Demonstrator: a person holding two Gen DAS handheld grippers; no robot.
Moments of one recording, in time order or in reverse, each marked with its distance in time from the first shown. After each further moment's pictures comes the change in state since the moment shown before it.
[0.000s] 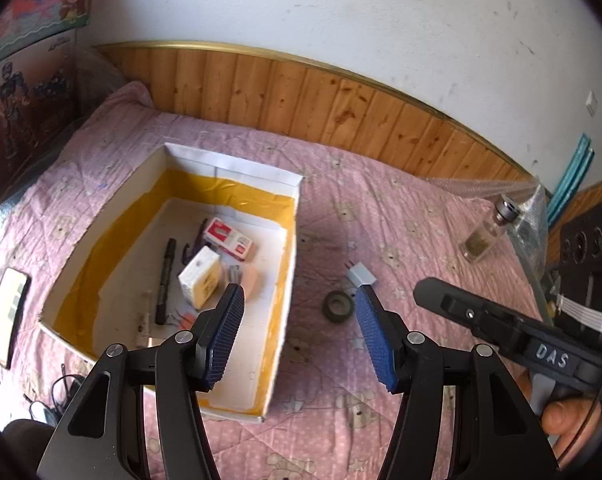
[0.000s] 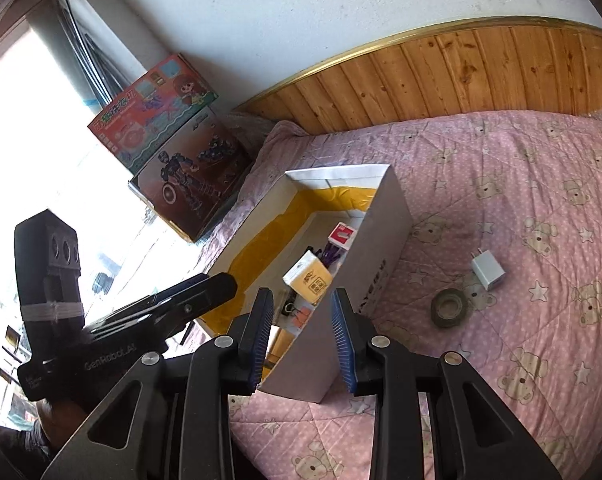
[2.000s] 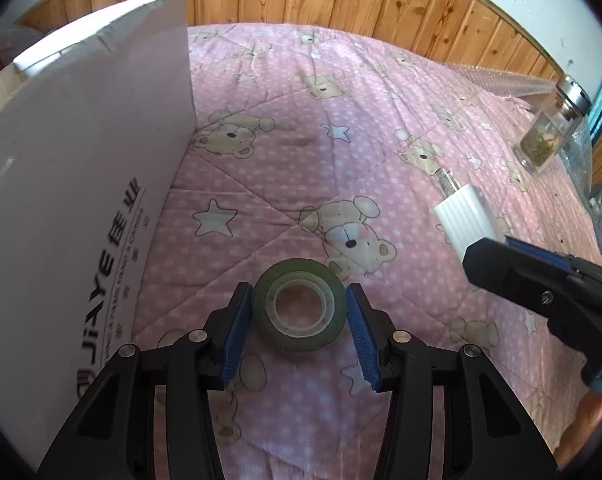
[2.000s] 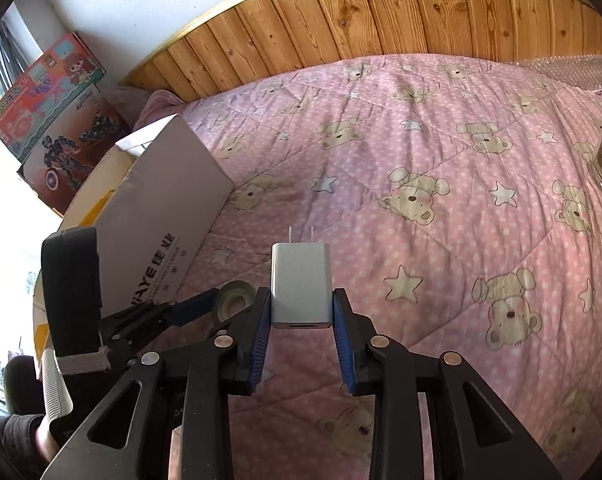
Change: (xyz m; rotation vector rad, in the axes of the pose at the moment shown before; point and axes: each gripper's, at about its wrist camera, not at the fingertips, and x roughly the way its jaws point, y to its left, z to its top) left arm 0.221 -0.057 -0.055 0.105 0.250 0.068; right arm 0.059 -0.147 -0.013 0.030 0.123 -0.287
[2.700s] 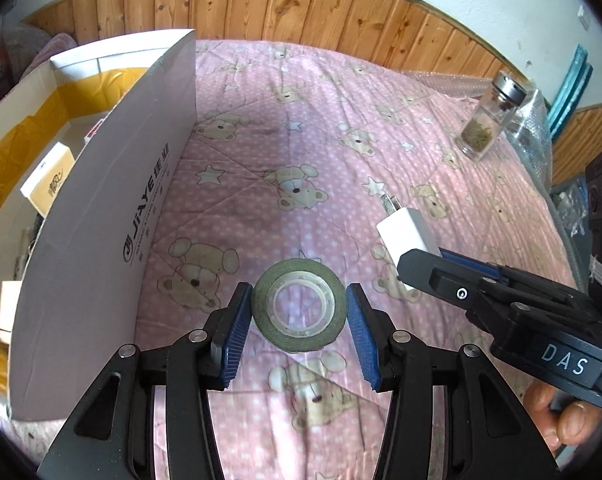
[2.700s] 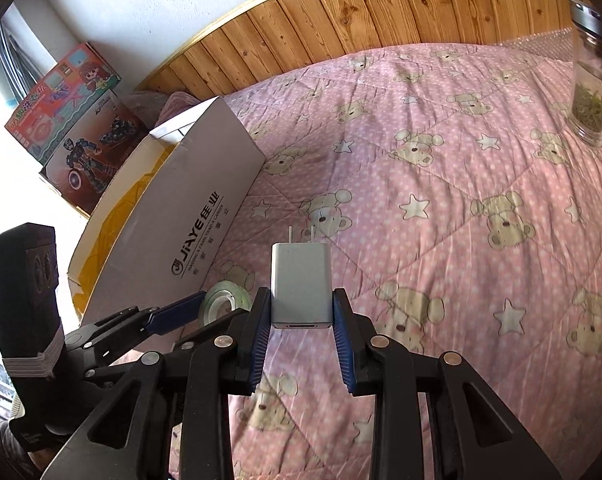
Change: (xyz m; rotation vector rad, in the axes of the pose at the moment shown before) left arm -0.082 -0.013 -0.050 0.011 -0.025 -0.088; right arm -0.049 0.018 -0.057 0.058 -0.011 0.044
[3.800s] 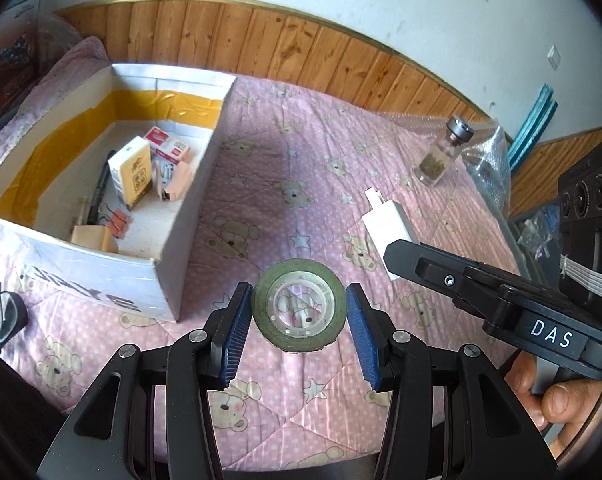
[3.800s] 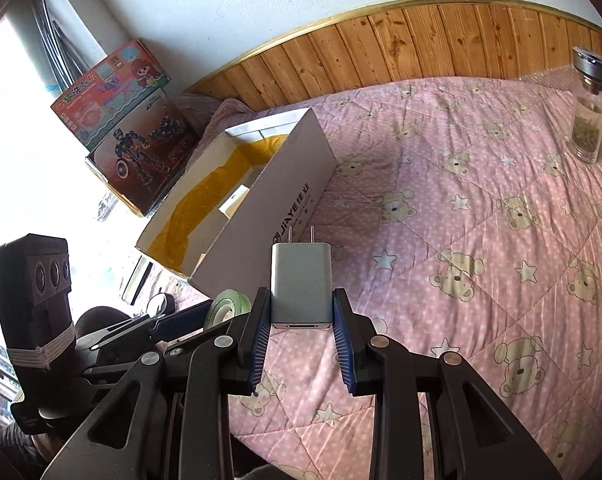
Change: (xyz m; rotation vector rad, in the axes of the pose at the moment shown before) left arm -0.117 0.036 -0.047 -0.067 -0.121 -0.108; right arm -0.073 0.086 -0.039 -0.088 -0.068 0.064
